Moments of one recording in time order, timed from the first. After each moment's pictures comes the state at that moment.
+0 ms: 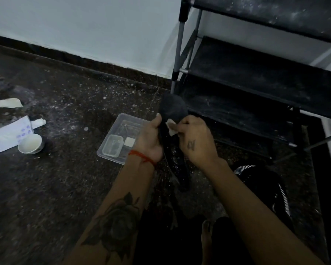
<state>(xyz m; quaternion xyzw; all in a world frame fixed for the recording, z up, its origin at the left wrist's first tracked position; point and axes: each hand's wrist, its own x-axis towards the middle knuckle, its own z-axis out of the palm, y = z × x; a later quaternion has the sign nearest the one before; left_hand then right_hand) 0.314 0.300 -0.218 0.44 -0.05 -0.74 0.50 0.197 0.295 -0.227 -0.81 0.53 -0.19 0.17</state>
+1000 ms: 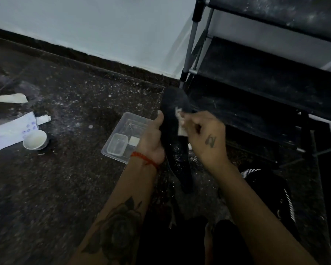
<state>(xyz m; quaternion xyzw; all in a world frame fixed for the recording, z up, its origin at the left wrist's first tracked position) 0.328 0.301 -0.221 0.41 -0.05 -0.75 0.51 0.213 0.297 -0.207 -0.72 0.54 -0.37 0.22</state>
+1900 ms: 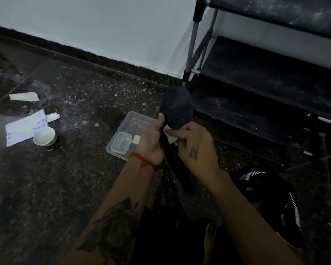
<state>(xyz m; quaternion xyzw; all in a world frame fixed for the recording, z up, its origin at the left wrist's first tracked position) 0.322 0.309 -0.216 0.44 -0.05 -0.73 0.52 0.211 0.310 -0.228 -0.78 0.51 -0.26 0.23</state>
